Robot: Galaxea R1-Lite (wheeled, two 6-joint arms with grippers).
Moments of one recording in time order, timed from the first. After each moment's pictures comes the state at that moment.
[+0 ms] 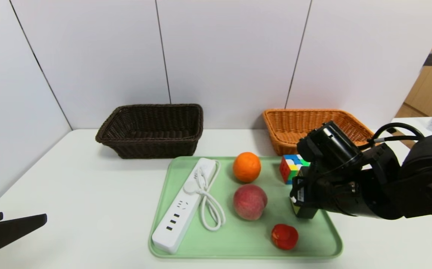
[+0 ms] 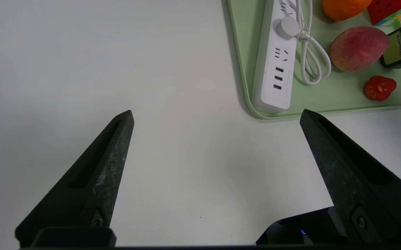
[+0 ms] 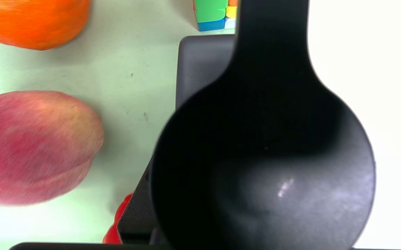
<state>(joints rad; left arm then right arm) -0.16 0.85 -0.87 0.55 -0.16 -0.24 0.67 1.69 -1.03 0.31 -0.42 0.63</state>
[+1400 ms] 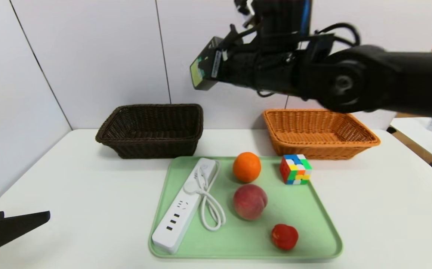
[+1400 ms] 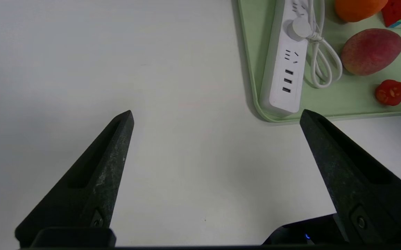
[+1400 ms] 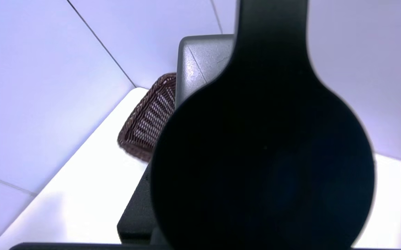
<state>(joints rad) -0.16 0.88 -0.87 0.55 -0.12 -0.24 0.72 2.04 -1.93 -0.04 -0.08 0.30</state>
